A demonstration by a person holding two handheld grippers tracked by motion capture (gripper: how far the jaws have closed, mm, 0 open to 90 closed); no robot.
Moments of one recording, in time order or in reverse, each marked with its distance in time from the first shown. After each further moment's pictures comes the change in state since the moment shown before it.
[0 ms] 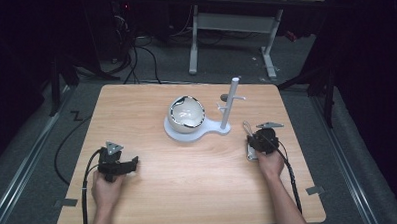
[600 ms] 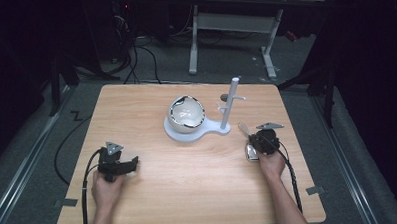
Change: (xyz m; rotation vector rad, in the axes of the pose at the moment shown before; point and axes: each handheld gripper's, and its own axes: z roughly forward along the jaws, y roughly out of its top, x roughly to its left) left arm 0.000 0.000 0.000 0.000 0.000 0.000; right arm 0.001 -0.002 -0.005 -0.013 0.000 -0.035
